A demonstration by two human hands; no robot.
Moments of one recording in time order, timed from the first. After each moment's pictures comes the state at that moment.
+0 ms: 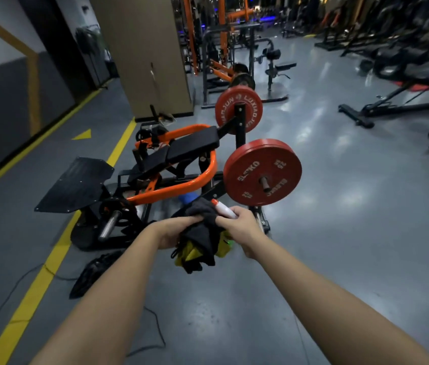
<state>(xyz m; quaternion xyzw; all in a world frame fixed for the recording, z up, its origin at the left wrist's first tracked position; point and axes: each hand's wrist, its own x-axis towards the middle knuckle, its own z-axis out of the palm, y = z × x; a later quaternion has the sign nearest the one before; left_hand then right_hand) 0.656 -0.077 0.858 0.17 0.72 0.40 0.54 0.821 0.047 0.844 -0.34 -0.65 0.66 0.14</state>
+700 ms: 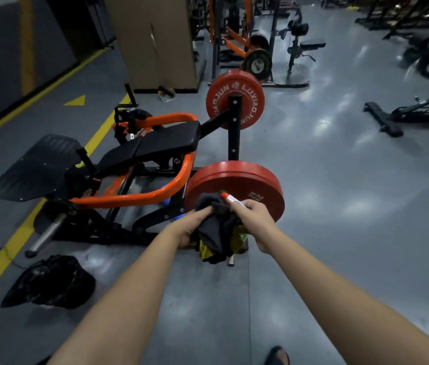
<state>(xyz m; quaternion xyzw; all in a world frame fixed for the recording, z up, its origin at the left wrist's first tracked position) 0.636 0.316 0.797 0.08 0.68 0.55 0.48 0.759 0.449 0.812 -0.37 -0.67 0.64 0.10</state>
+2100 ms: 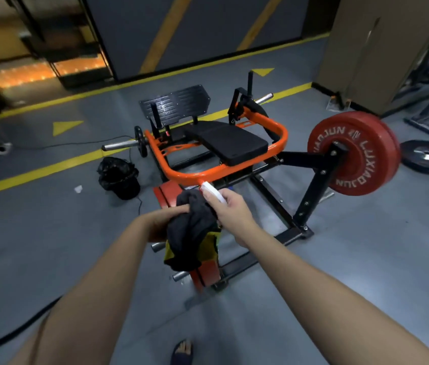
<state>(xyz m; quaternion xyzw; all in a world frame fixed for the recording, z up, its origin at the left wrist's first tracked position) 0.612 0.717 0.820 -0.30 0.60 0.69 0.29 0.563 0.910 0.824 0.11 -0.73 0.64 -0.20</state>
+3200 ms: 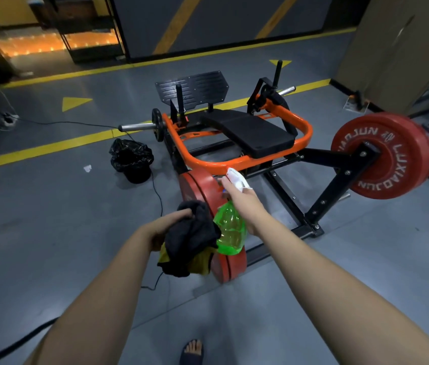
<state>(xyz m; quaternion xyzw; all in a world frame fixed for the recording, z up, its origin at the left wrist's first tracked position) 0.683 0.638 0.791 -0.33 0.58 0.71 0.25 0.568 0.822 0.799 0.07 -0.72 0.63 -0.28</state>
